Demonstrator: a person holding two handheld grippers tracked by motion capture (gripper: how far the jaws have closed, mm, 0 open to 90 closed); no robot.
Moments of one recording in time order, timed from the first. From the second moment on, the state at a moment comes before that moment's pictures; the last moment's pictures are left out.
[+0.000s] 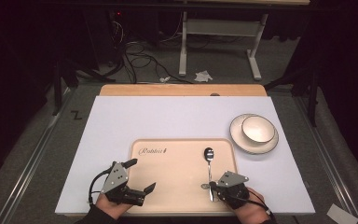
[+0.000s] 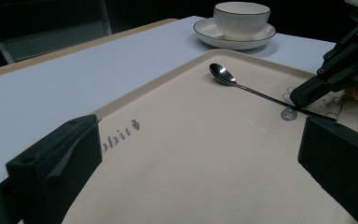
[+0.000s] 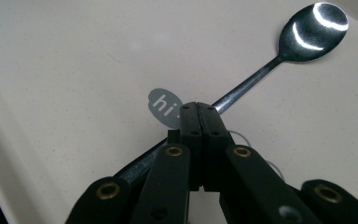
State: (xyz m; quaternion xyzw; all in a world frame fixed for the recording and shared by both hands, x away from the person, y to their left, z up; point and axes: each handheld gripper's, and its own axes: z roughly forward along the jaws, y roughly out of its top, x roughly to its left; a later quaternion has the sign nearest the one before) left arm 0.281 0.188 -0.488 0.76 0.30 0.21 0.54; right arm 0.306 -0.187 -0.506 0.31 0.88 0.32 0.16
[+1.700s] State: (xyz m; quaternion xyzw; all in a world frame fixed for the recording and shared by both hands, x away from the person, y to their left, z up) left arm 0.282 0.186 -0.491 0.76 0.30 0.20 0.53; right arm 0.303 -0.271 -0.454 0.38 0.76 0.49 0.22
